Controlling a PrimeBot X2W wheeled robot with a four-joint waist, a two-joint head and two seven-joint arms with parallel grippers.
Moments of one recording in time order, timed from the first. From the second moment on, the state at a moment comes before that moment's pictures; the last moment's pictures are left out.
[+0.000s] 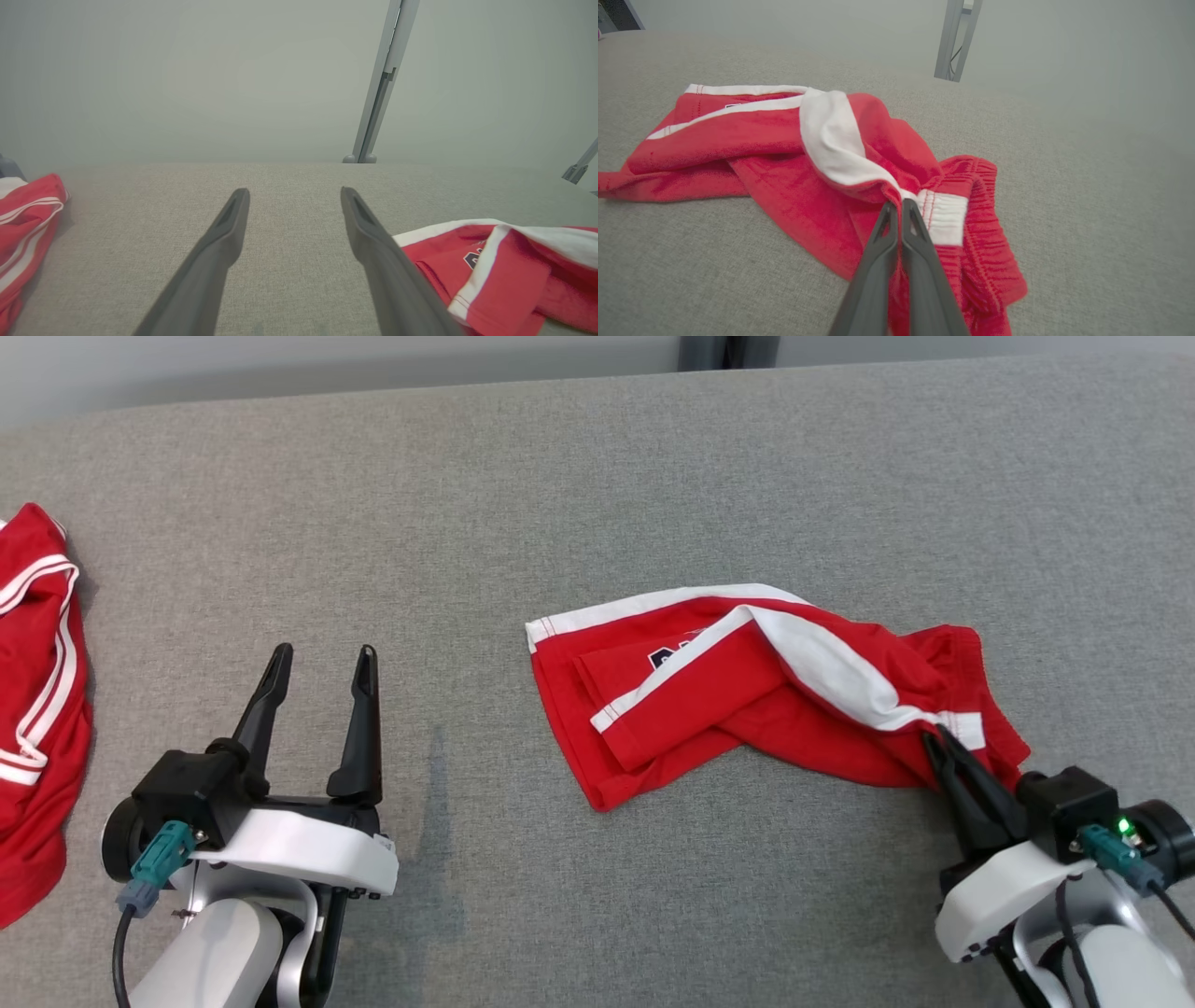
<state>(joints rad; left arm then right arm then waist) -0.26 0.39 -0.48 0.02 -0.62 0.33 -0.23 -0.17 -0.22 0.17 0.17 0.10 0.13 -0.04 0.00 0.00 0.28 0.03</state>
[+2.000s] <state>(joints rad) -0.29 0.36 -0.64 0.00 -0.67 0.22 -0.02 -0.07 -0.05 -0.03 -0.03 0.23 0.13 -0.06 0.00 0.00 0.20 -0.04</state>
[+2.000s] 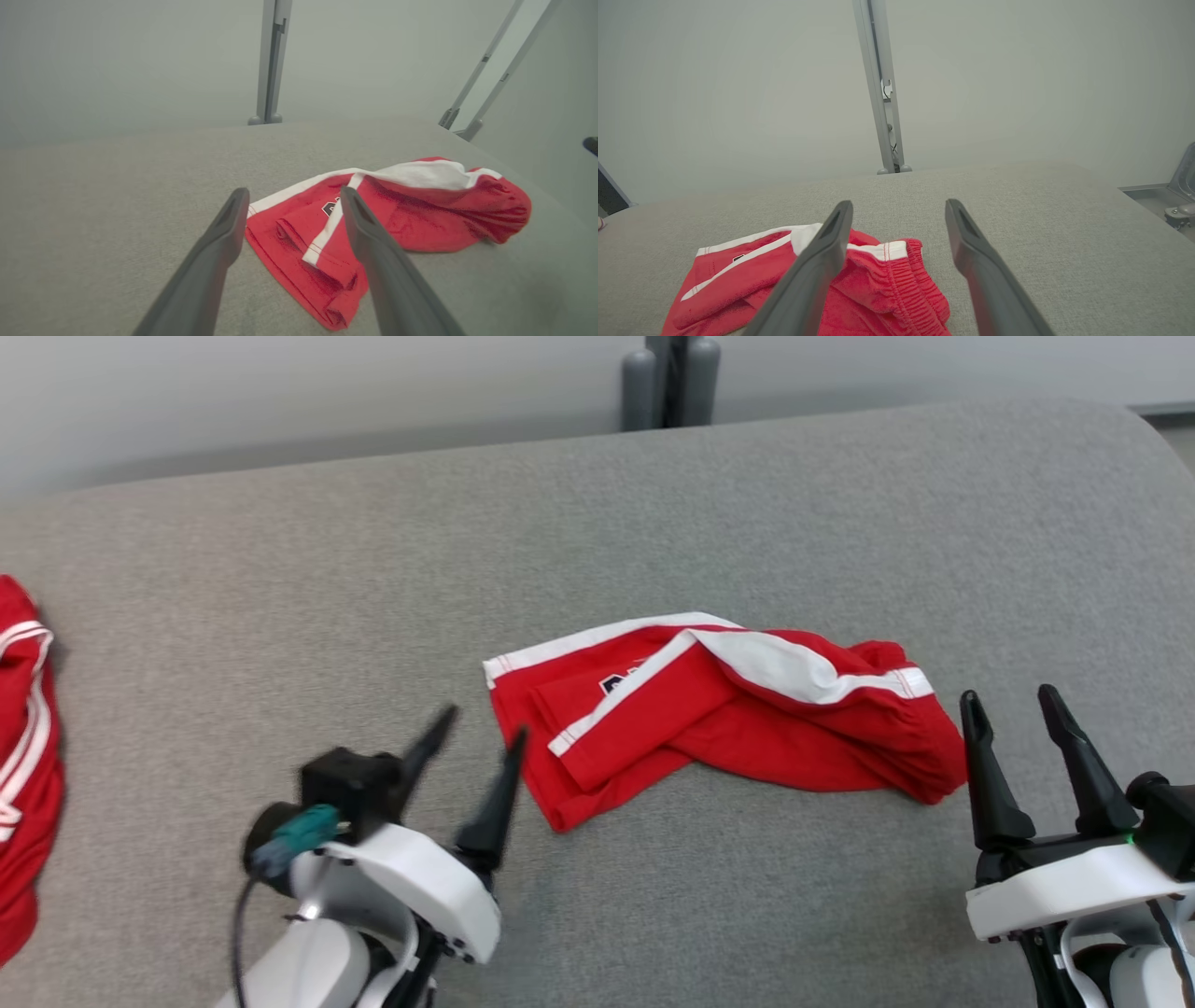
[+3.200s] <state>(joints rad) -0.44 0.29 -0.69 0.34 -0.78 0.03 0.05 -0.14 -0.05 0.03 0.06 0.28 0.13 -0.12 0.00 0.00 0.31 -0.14</state>
